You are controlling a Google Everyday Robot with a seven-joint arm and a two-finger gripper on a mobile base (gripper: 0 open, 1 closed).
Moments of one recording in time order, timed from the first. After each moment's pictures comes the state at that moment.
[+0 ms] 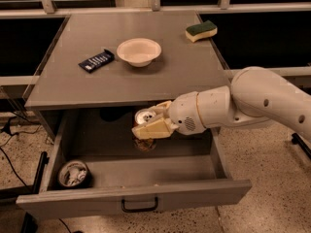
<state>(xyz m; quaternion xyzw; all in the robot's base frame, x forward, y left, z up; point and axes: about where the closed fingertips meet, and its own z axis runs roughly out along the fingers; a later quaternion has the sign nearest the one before) 0.484 0.019 0.824 -0.48 0.71 0.36 0.37</state>
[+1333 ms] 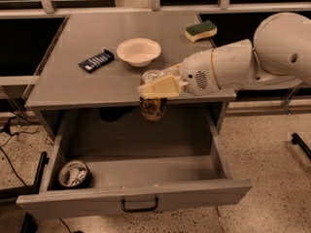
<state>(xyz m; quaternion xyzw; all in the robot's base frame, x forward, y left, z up) 0.519 -0.004 0.915 -0.42 0.75 0.35 0.39</state>
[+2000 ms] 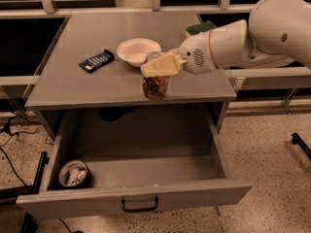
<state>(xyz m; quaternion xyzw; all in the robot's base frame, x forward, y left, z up) 0.574 -0.012 0.932 -0.39 0.76 0.33 0.40</state>
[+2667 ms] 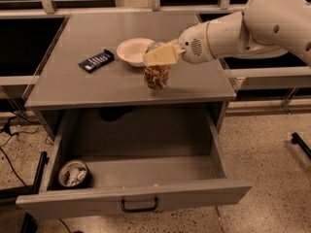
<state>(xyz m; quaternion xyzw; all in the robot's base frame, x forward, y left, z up) 0.609 -0.013 0.938 -0.37 0.77 0.32 0.41</state>
